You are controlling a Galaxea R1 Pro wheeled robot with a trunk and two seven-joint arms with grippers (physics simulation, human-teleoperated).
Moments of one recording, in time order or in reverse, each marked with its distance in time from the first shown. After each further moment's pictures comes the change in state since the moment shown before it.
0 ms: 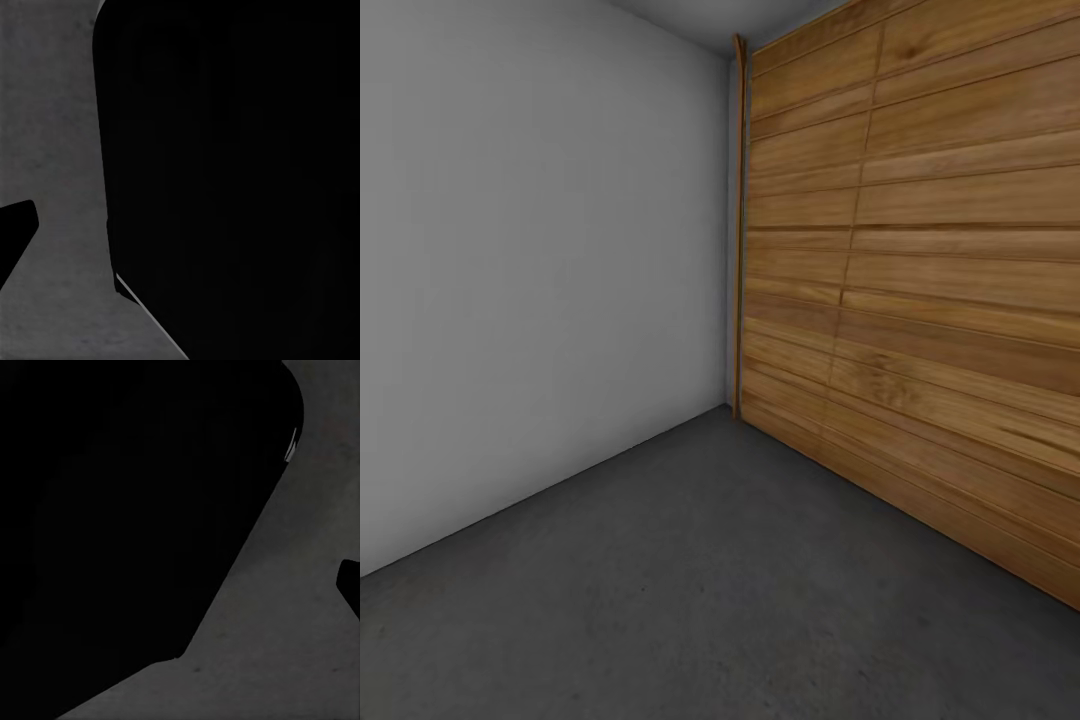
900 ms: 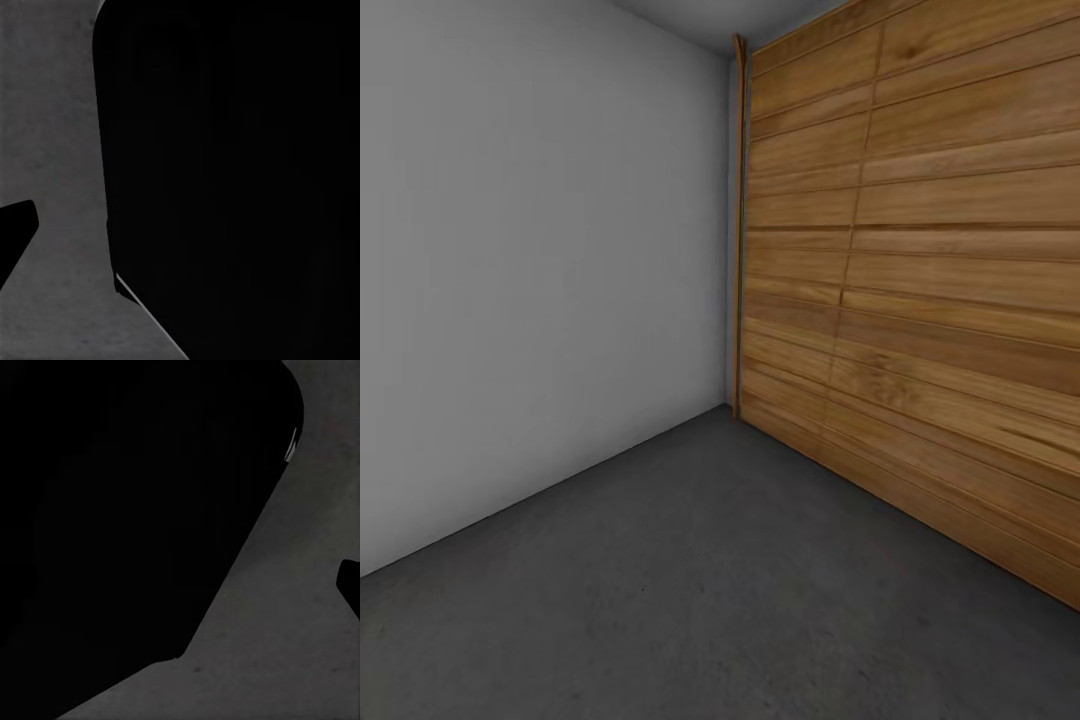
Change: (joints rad) left arm 0.000 0.000 0.000 0.000 0.000 0.000 0.000; right arm 0.000 0.000 0.000 0.000 0.000 0.000 0.000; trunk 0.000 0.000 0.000
